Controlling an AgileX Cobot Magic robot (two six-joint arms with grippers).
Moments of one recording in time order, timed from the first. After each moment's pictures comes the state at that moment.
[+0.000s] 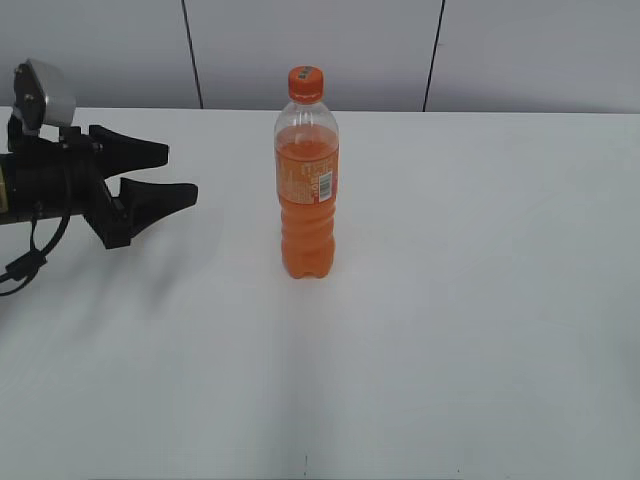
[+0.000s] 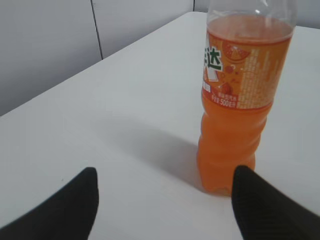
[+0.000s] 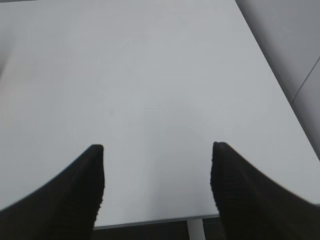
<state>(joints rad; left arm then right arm) 0.03 1.89 -0.80 1.29 -1.03 -0.52 -0.02 -0.01 -0.51 0.00 1.09 -0.02</state>
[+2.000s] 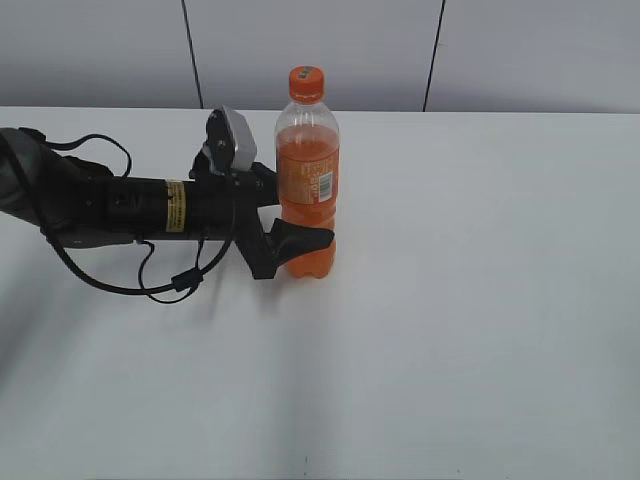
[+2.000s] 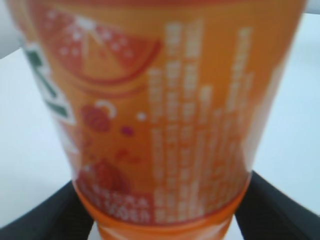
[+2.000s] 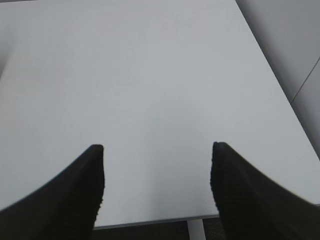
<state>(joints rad) -0.30 2.22 -1.12 1.23 -0.96 -0.53 -0.02 -0.01 -0.51 0.01 1.09 -0.02</state>
